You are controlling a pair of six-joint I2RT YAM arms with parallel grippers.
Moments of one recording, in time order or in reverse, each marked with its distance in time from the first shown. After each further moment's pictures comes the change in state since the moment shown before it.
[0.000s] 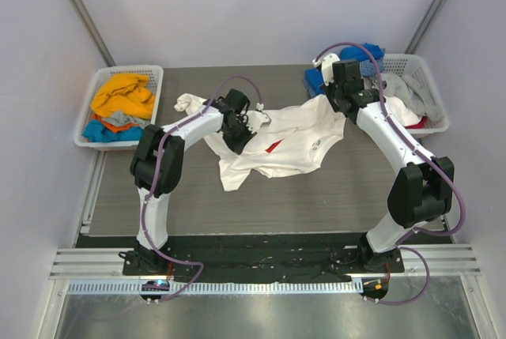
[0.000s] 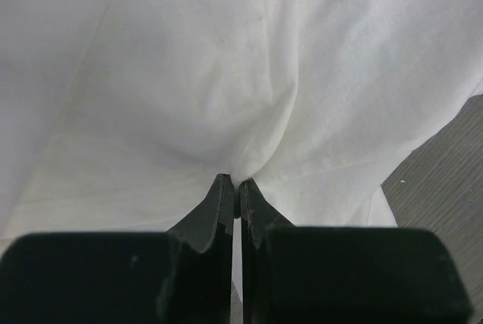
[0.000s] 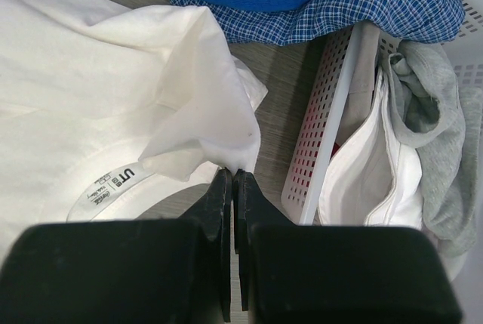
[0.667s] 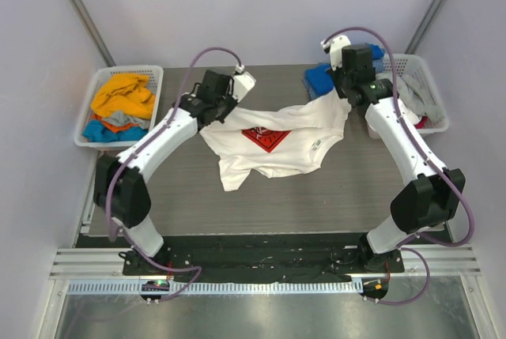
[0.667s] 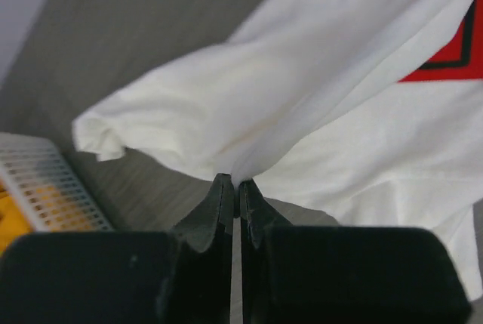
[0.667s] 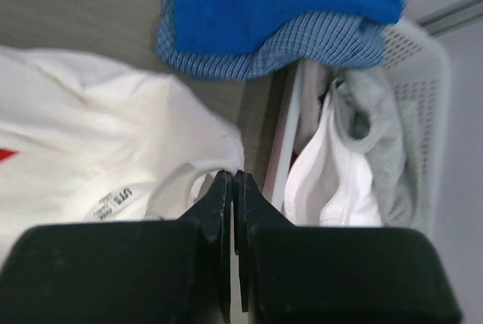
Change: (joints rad) left arm 0.000 -0.311 -0.081 0.198 -0.380 -0.081; right arm 0.000 -0.049 0.077 -0.063 0.014 0.024
